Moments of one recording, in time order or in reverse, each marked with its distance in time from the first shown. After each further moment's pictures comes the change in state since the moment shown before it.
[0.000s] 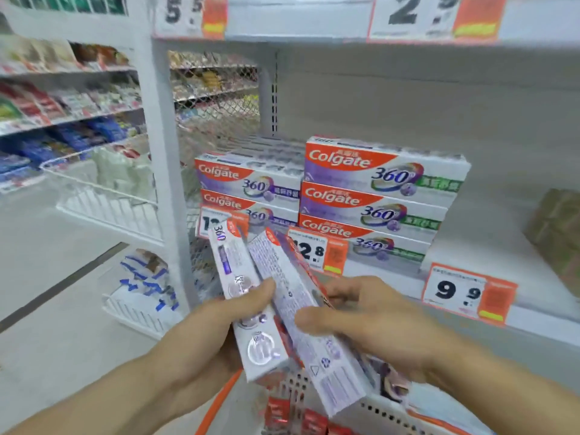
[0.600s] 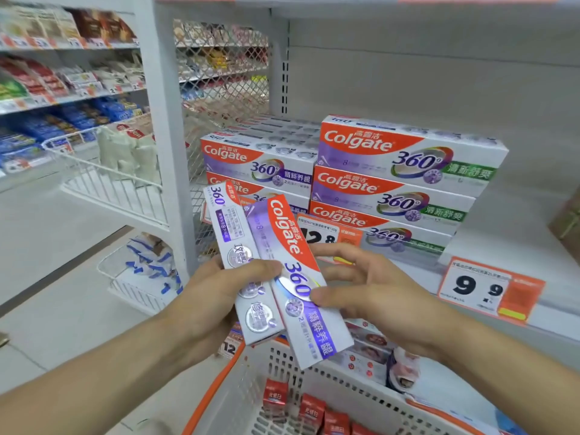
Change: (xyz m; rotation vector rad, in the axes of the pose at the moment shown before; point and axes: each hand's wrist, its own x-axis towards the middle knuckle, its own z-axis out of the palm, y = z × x) left_hand 0.042 0.003 -0.018 0.055 0.230 0.127; right_hand 0.020 -0.004 -0.006 0.179 -0.029 -0.057
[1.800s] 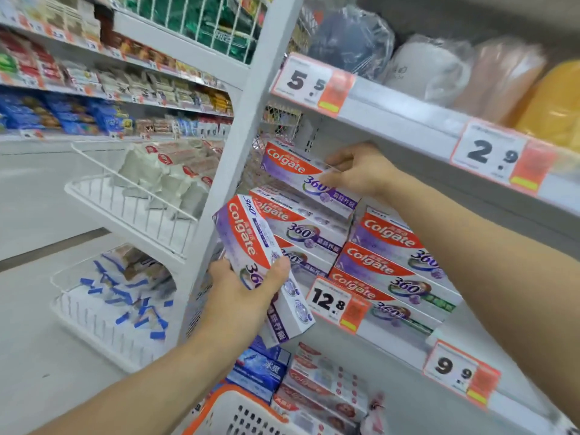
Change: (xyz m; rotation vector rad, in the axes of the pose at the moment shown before) left_hand 0.018 0.018 -0.035 0.061 0.255 0.335; right_hand 0.139 -0.205 0.008 -1.094 0.516 -0.315
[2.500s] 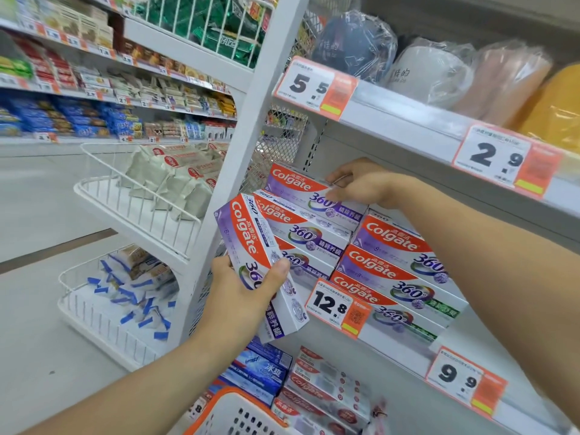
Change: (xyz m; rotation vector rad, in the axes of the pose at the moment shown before) left_hand -0.007 0.010 0.004 0.053 0.032 0.070; right_hand 0.019 0.023 0.000 -0.133 -0.247 0.045
